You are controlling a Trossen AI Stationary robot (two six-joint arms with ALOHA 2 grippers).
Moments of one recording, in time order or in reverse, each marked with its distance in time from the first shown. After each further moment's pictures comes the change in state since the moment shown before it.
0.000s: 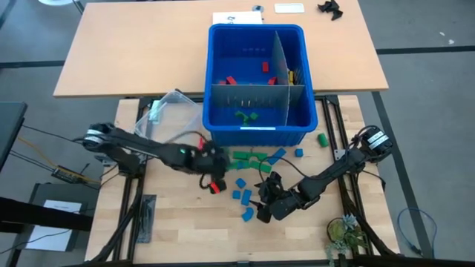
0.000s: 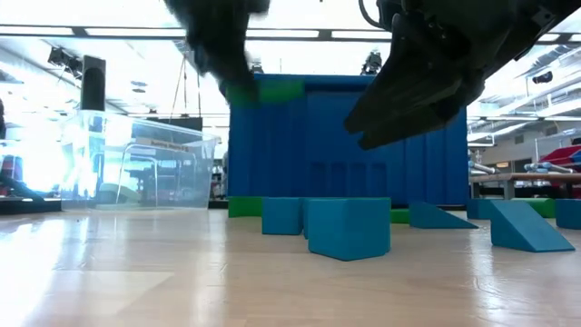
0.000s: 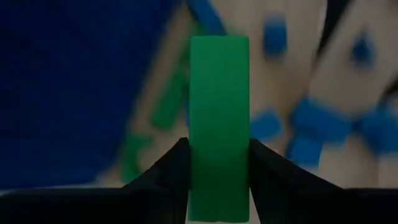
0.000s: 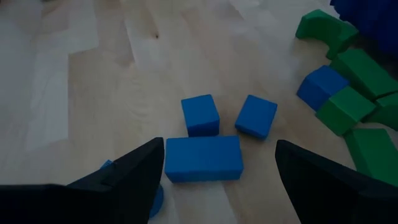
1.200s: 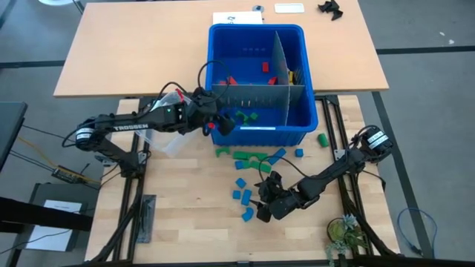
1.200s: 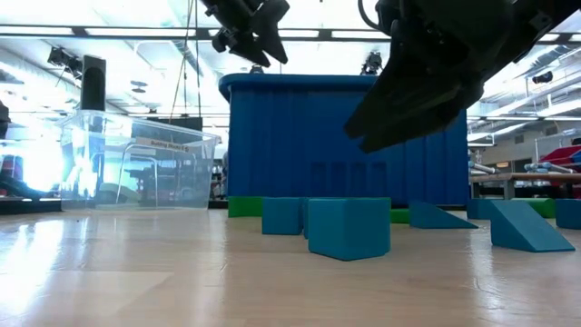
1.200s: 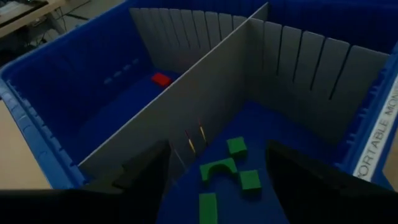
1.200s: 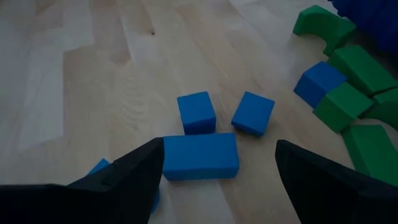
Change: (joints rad) left arm 0.373 -0.084 0.098 0.233 -0.177 0.234; right arm -0.007 0.000 0.000 -0.014 -0.005 0.009
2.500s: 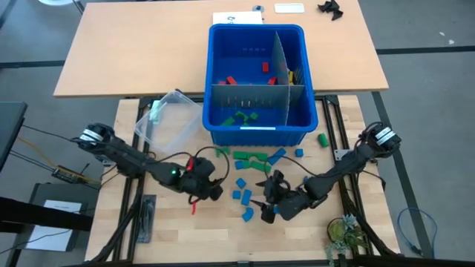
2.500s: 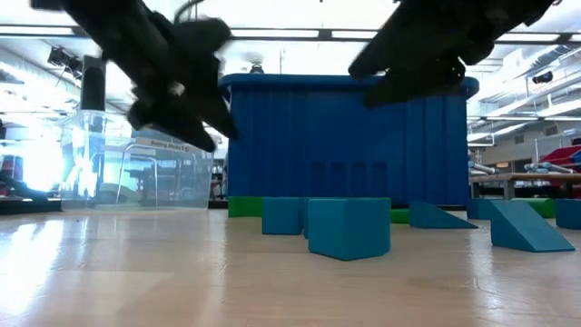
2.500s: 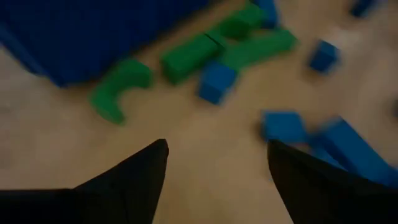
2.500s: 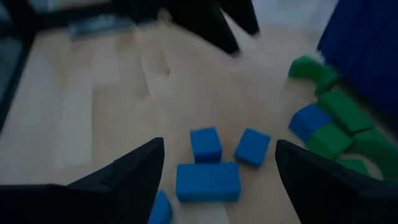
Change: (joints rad) left arm -0.553 0.079 -0.472 0.117 -0.103 -0.846; right arm 0.057 -0.091 -0.027 0.072 0.100 -0.072
